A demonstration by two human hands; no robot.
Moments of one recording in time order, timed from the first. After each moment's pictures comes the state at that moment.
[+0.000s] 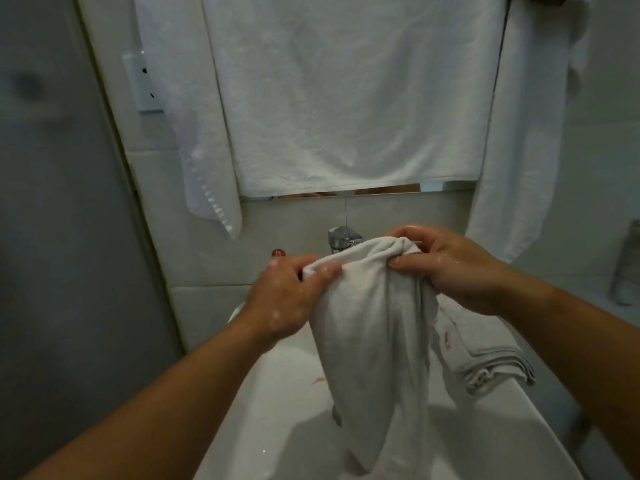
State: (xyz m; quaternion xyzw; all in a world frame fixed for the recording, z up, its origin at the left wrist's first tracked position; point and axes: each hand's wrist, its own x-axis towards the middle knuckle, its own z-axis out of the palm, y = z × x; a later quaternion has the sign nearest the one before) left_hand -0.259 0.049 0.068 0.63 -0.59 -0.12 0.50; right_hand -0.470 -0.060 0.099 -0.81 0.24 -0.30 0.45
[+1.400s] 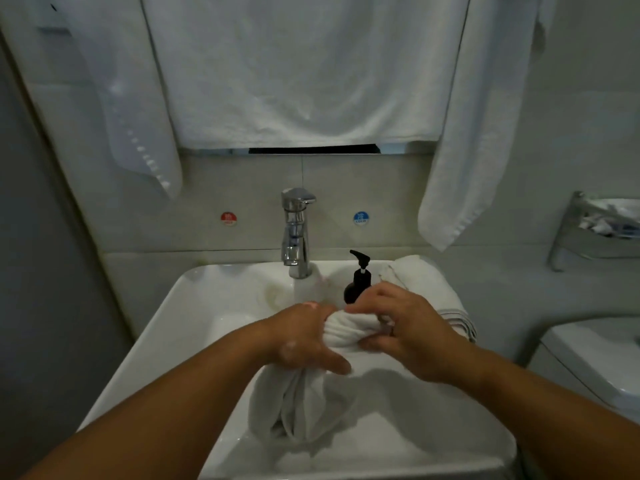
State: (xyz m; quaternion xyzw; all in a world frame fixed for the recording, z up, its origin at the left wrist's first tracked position) left_hand -0.298 -0.002 -0.027 0.63 -0.73 -0.22 0.14; right_hand -0.509 -0.069 -0.040 -0.92 0.24 -0.27 0.16
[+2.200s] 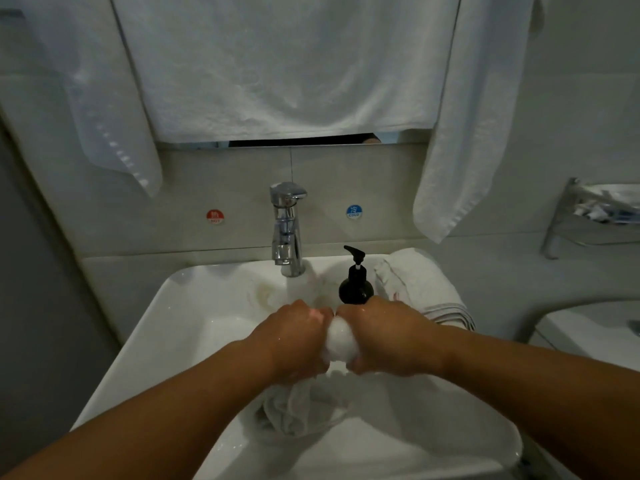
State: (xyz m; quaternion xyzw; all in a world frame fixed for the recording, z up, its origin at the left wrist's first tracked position) left_hand -0.299 -0.005 -0.044 0.64 -0.76 -0.03 0.05; right_hand -0.474 -0.058 -0.025 -0.94 0.34 -0.01 0.04
